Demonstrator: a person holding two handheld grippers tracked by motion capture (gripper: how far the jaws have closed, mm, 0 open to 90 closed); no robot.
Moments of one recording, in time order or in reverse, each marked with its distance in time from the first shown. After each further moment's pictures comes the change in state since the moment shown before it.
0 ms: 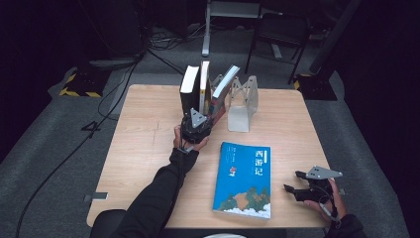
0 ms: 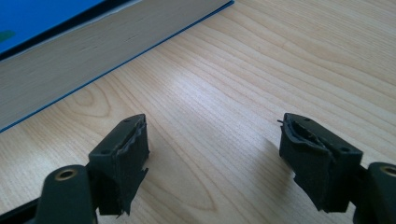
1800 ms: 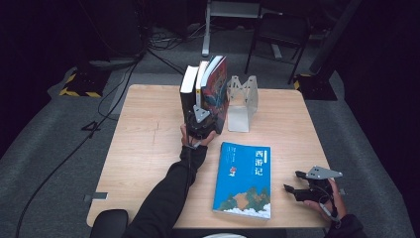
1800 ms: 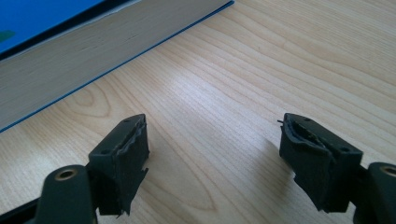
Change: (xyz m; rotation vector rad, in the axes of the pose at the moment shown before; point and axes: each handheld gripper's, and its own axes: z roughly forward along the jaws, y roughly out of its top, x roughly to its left) left arm -0.005 0.006 0.026 -0.044 0.043 -0.139; right arm 0.000 0.000 0.000 0.000 -0.001 -0.001
